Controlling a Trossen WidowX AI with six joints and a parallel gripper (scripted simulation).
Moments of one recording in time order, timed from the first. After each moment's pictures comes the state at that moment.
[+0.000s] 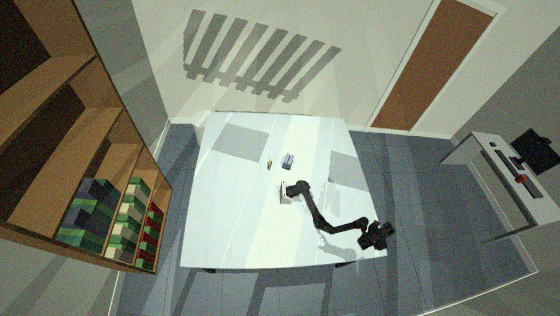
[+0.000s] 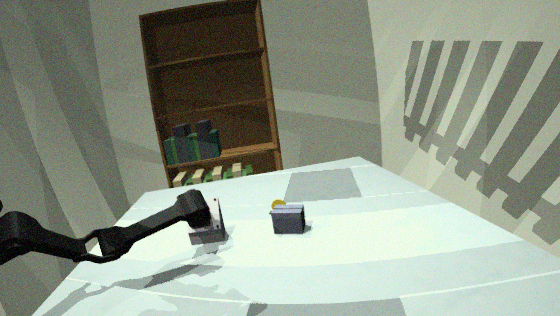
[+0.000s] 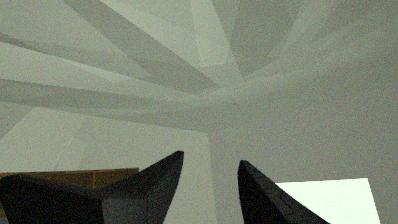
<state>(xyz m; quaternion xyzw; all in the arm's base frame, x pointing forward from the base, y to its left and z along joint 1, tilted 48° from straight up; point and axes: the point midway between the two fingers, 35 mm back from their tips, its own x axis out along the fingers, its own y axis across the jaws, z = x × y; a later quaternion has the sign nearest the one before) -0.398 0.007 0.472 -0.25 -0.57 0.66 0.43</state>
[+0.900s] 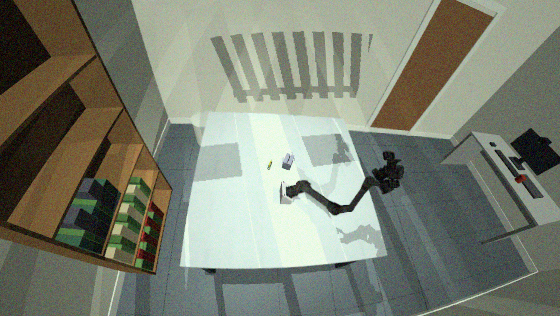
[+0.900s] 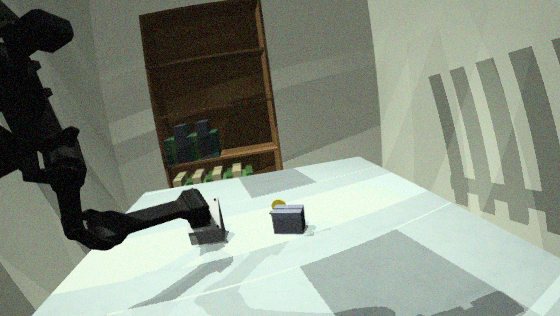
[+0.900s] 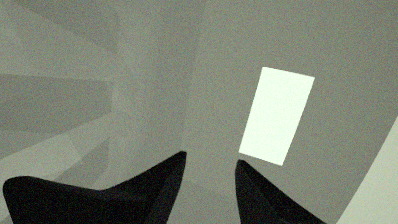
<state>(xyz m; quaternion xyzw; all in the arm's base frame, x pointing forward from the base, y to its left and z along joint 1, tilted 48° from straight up) -0.103 0.078 0.662 0.20 -0.29 0.73 0.59</state>
